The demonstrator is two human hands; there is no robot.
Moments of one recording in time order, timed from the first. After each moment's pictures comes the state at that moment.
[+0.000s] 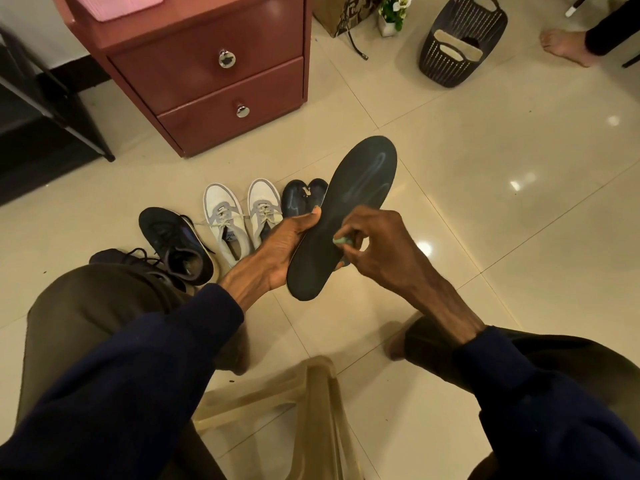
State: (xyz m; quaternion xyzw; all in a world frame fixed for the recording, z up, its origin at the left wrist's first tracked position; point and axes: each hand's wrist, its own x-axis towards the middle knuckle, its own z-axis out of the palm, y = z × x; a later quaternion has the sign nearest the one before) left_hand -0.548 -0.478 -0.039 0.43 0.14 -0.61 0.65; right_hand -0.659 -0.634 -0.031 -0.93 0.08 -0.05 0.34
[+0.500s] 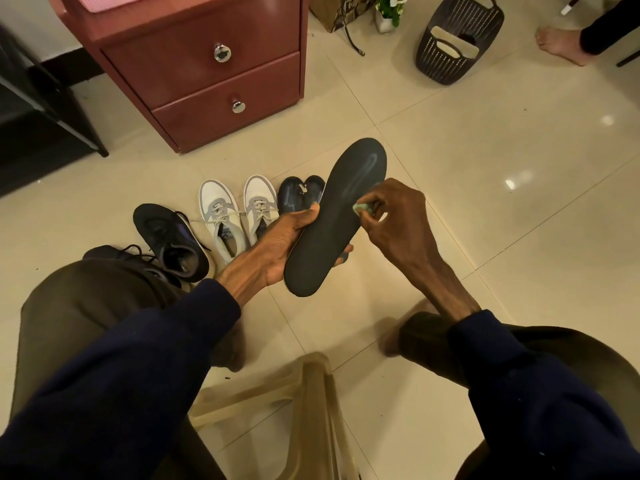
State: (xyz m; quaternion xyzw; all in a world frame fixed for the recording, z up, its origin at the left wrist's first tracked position) left_hand -0.549 -0.480 -0.038 0.43 0.12 -0.63 0.64; right_hand -0.651 -0.656 -0.035 -0.91 0.21 -0.12 0.33
